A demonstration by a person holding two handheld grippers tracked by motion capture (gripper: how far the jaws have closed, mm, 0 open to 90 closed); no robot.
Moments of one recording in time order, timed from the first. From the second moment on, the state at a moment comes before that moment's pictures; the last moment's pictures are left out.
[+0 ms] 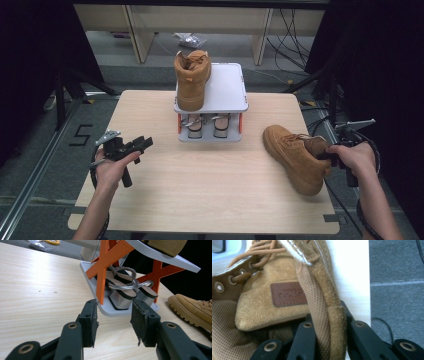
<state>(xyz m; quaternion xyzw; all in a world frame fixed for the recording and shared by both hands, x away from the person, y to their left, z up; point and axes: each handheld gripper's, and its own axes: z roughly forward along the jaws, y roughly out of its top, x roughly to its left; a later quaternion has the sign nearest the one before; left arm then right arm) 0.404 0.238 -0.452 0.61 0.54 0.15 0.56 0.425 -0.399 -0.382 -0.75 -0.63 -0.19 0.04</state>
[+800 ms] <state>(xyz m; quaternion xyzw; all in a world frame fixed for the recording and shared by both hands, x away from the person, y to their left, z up) 0.402 0.241 -0.453 0.60 0.54 0.15 0.57 0.418 -0.411 -0.363 -0.76 -0.60 -0.25 0.05</state>
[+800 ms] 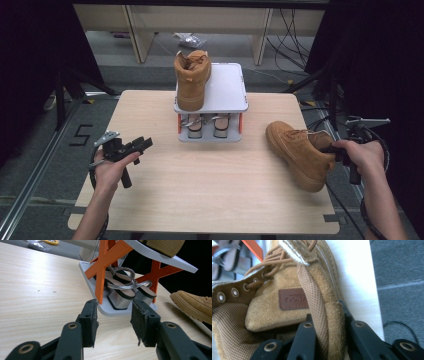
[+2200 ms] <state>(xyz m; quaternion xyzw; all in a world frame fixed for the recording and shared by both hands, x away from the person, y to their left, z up) 0.403 0.243 -0.456 0.61 0.54 0.15 0.56 0.453 -0.393 -0.345 -0.77 -0.57 -0.30 0.05</state>
